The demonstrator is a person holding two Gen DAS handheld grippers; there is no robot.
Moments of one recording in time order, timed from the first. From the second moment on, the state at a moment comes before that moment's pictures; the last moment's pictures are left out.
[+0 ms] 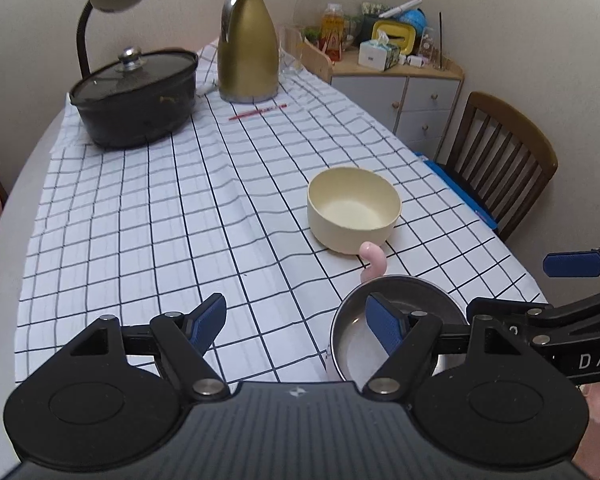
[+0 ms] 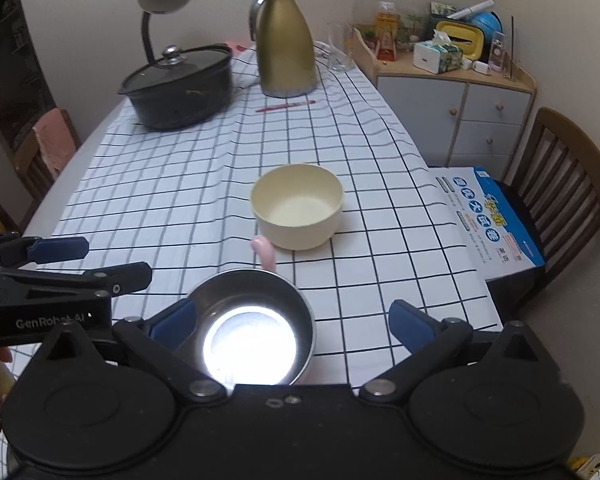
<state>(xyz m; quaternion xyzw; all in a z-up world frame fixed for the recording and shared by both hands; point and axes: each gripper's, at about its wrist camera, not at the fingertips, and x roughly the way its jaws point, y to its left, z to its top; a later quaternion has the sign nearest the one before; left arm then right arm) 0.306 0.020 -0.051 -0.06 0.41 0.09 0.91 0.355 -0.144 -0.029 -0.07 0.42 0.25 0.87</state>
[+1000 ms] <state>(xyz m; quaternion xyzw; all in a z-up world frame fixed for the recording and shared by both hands) 0.347 0.008 -0.109 -0.07 0.50 0.06 0.86 0.385 -0.133 -0.091 -0.07 0.52 0.22 0.82</state>
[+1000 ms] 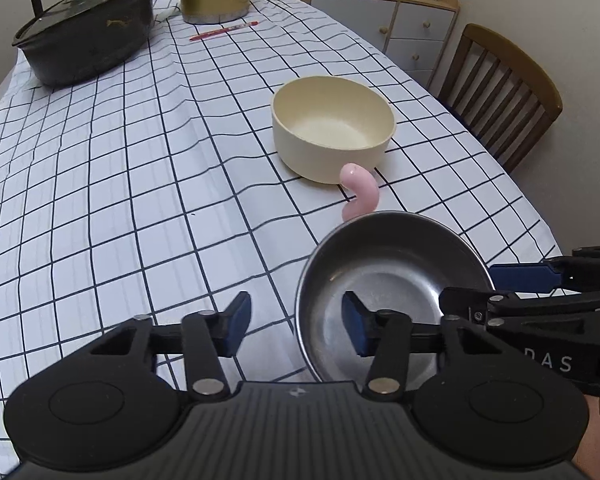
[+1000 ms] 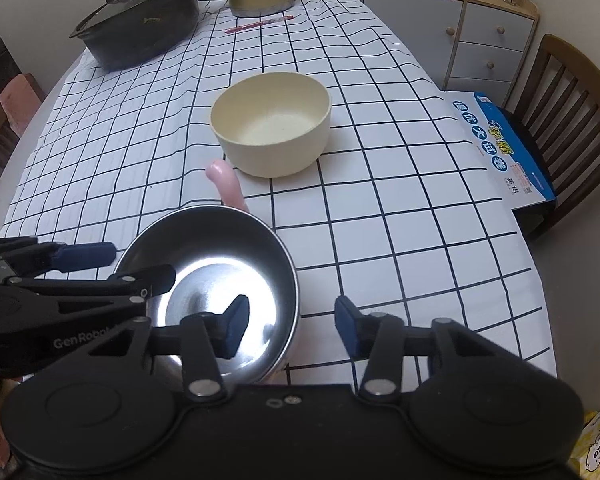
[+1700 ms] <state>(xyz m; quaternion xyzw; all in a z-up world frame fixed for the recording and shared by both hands) 0.342 -0.002 -0.102 -0.06 0.50 0.07 0.86 0.381 -0.137 -0.085 -0.07 0.51 0.21 0.83</state>
